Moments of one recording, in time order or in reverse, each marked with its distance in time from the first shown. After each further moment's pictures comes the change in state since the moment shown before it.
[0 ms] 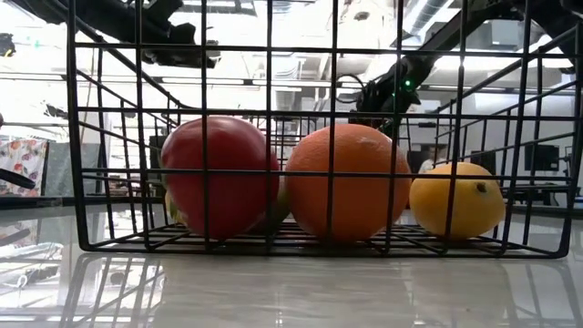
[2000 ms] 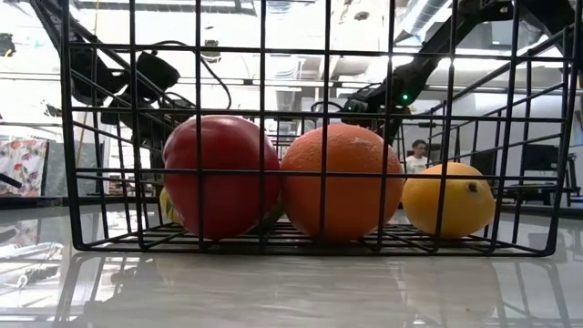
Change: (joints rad) left arm 0.378 0.579 -0.183 0.464 0.006 -0.147; right arm 0.170 -0.001 -0.234 0.305 0.415 0.299
